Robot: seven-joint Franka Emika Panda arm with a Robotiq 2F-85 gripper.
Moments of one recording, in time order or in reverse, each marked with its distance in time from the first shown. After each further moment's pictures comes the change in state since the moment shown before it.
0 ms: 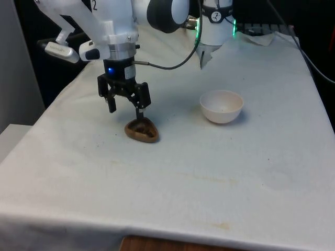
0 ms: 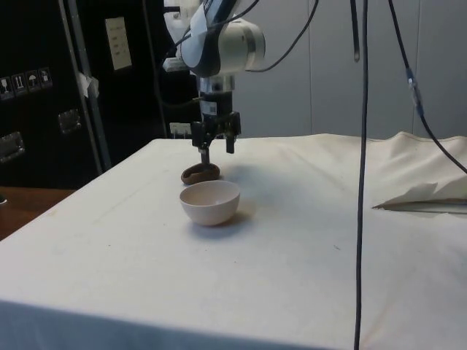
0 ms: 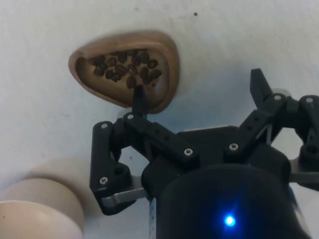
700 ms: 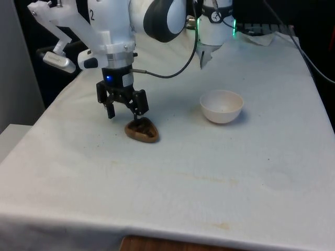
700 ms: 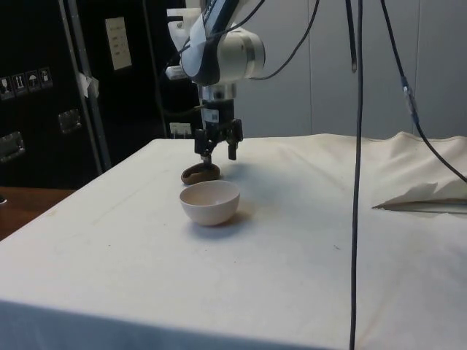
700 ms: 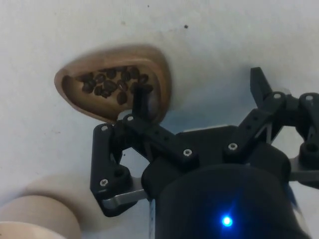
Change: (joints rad) arm -0.001 0.052 -0.010 0.029 0.038 0.004 -0.028
